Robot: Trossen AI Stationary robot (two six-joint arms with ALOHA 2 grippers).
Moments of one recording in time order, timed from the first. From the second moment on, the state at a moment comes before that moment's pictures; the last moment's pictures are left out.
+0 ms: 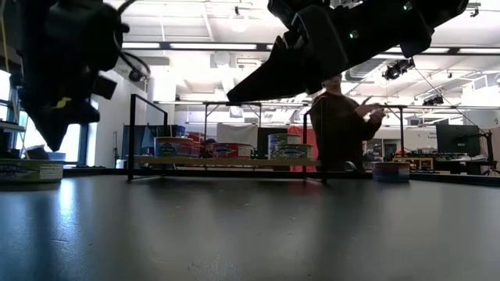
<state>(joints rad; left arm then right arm) -0.27 1.44 0.77 -1.24 -0.39 -1.30 0.31 1.81 0.92 0.45 0.32 -0.05</state>
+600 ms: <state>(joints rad) -0.26 1.47 0.79 -0.83 -0.50 -1.04 0.31 1.81 0.92 0.44 0.32 -0.09</state>
